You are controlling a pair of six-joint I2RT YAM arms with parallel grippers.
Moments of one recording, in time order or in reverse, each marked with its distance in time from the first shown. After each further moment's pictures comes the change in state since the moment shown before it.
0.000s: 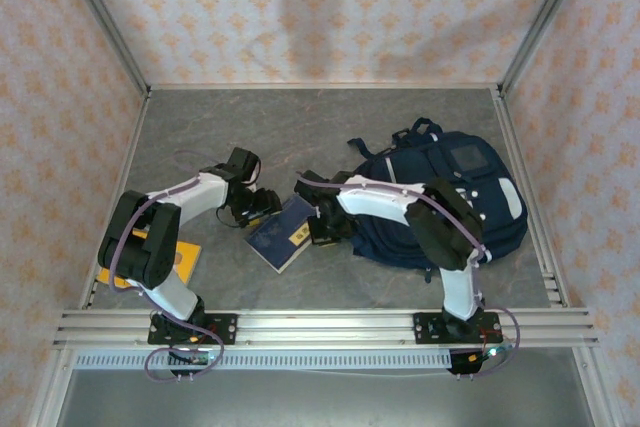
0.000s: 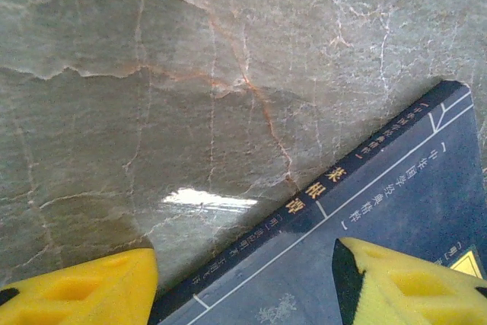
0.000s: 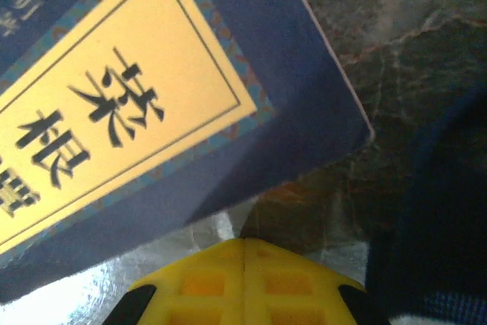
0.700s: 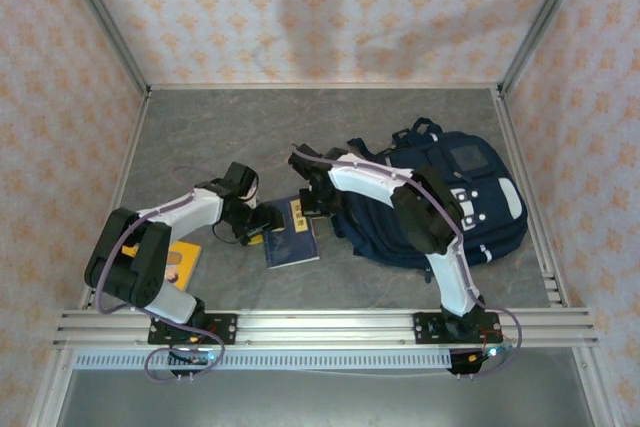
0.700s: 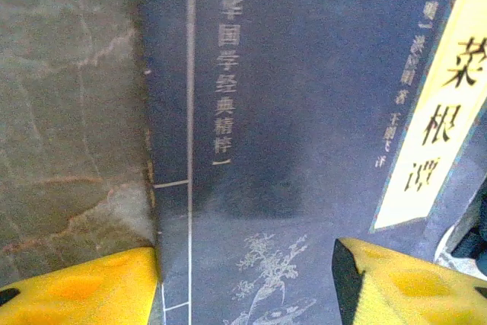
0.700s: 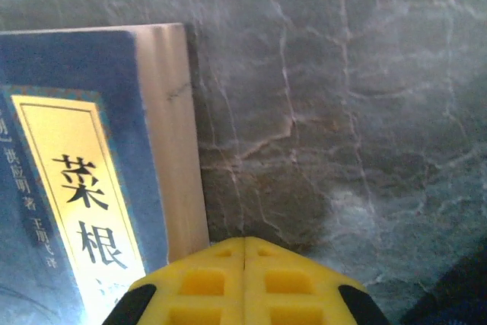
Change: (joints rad) left arm -0.029 -0.133 -0.149 -0.006 0.135 -0.032; right arm -0.084 0.161 0.267 -0.023 0.037 -0.006
